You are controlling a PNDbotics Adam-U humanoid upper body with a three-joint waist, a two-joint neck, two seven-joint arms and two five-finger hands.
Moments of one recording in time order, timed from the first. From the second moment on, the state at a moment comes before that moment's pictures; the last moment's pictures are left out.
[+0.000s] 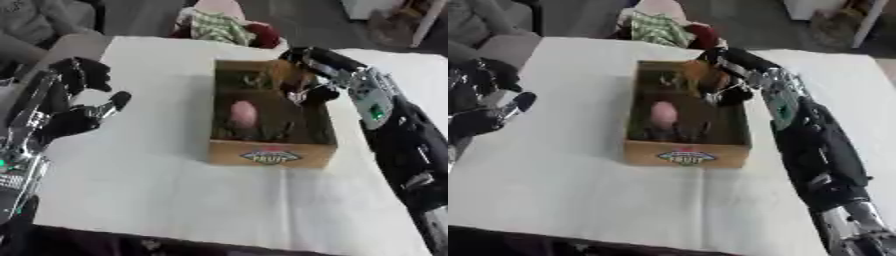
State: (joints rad) left arm -0.26 0.38 0.03 -1.79 -0.01 0.04 -0.15; right arm -1.02 -0.15 -0.06 -0.78 0.94 -0.58 0.34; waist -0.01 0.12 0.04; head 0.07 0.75
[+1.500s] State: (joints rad) left arm -0.26 0.38 0.03 -1.78 -0.01 0.04 -0.16; right arm -1.03 -0.14 -0.02 -0.74 1.11 -0.65 0.44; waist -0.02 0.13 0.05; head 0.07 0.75
